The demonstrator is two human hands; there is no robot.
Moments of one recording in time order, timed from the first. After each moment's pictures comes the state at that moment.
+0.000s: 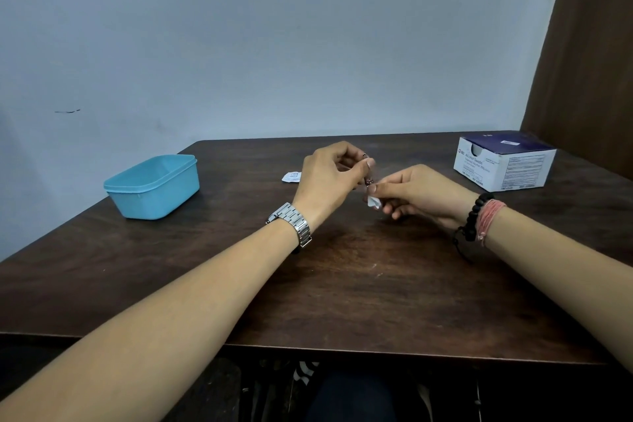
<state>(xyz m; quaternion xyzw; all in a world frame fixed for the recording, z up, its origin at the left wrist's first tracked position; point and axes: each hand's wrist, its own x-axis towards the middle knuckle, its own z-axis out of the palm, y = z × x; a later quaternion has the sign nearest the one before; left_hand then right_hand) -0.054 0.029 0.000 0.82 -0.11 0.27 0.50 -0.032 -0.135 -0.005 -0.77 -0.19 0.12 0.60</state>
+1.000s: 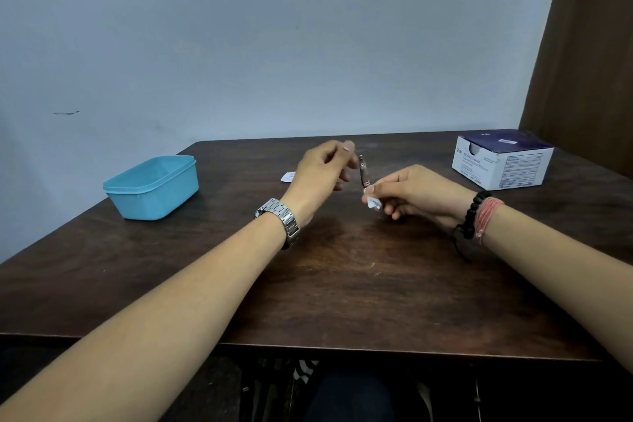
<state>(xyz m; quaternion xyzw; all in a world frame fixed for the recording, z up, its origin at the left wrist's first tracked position) -0.048 0.039 0.002 0.78 -0.11 0.18 0.59 -0.032 -0.135 -0.004 -0.78 -0.20 0.13 0.58</state>
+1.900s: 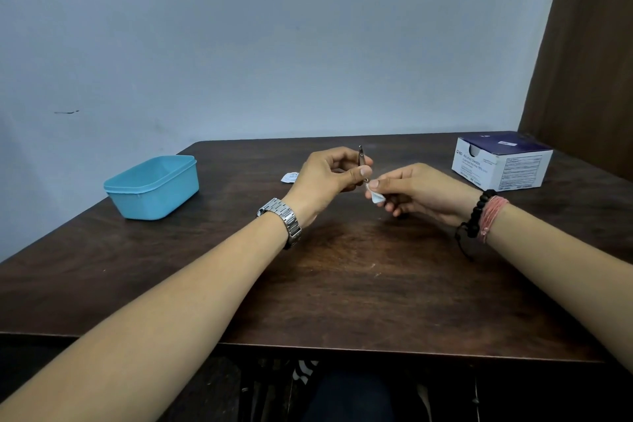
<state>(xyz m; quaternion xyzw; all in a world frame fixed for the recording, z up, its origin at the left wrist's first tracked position) -0.044 0.041 -0.004 0.77 -0.18 0.14 0.60 -0.031 -0.140 -0.001 -0.76 -0.22 0.14 0.59</state>
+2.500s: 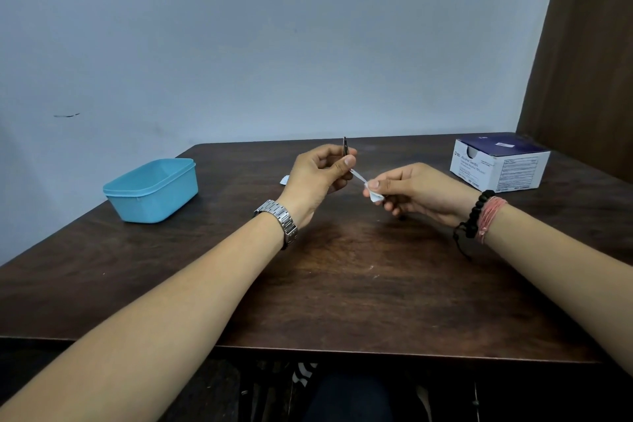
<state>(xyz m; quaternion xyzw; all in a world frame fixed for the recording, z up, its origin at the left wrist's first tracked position) -0.042 0.046 -0.004 0.70 -0.12 0.14 0.69 -0.027 -0.143 -0.002 -0.75 -0.23 0.14 0.60</state>
